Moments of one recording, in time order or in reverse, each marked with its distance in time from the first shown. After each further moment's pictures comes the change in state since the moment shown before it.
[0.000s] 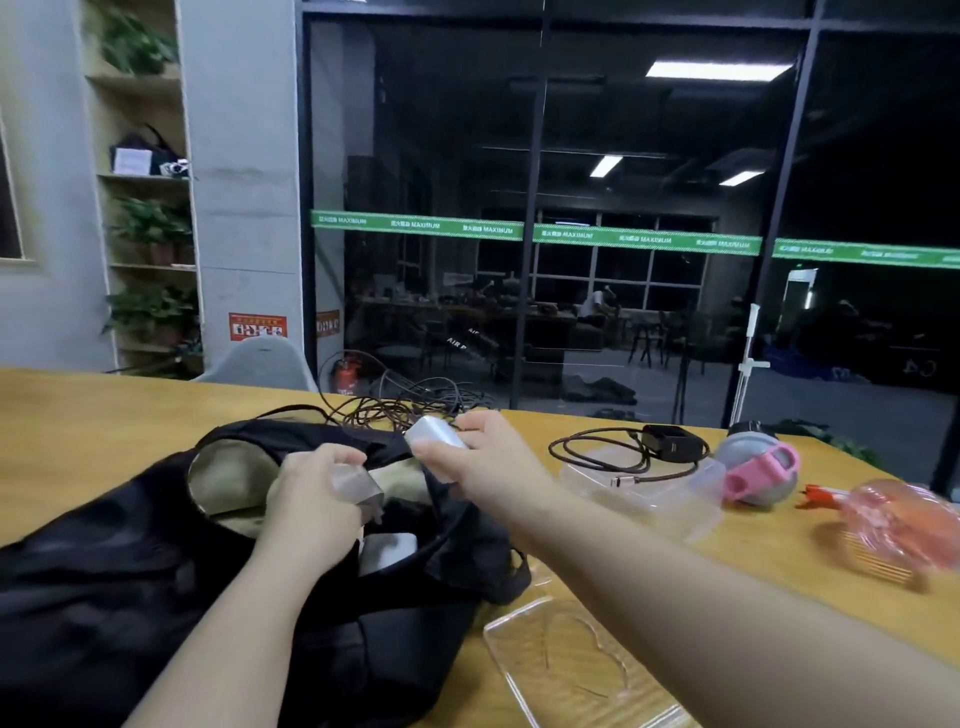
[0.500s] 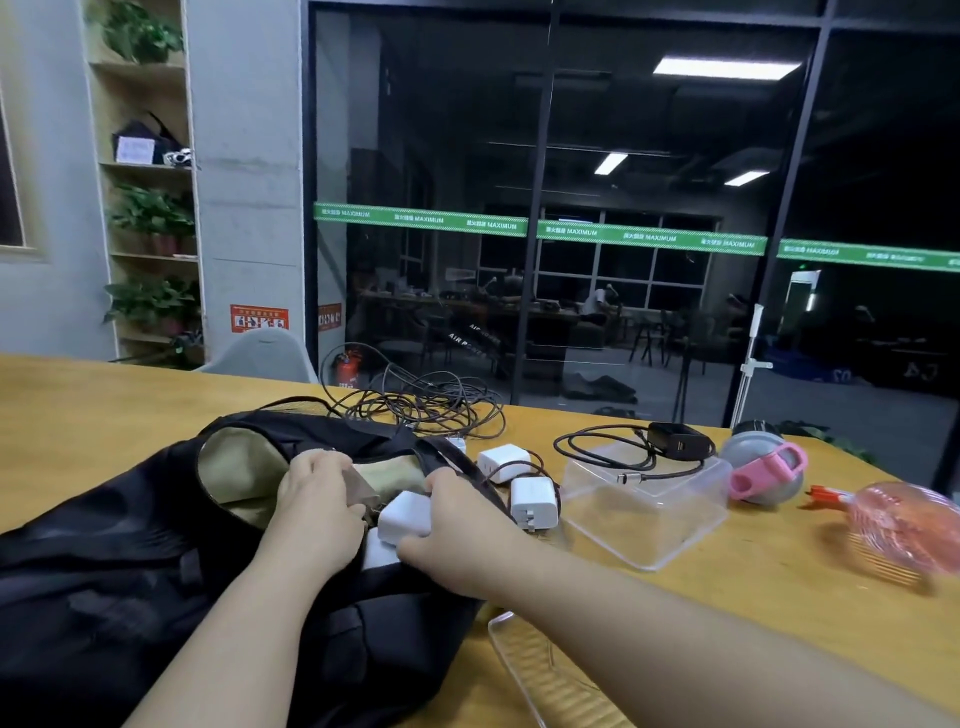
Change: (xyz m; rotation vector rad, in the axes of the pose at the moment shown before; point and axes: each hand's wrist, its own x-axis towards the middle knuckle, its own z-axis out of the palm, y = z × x) left_hand -0.001 -0.014 0.010 0.204 -0.048 -0.004; right_hand -0.020 0.013 0.025 -0.679 -0.236 -0.025
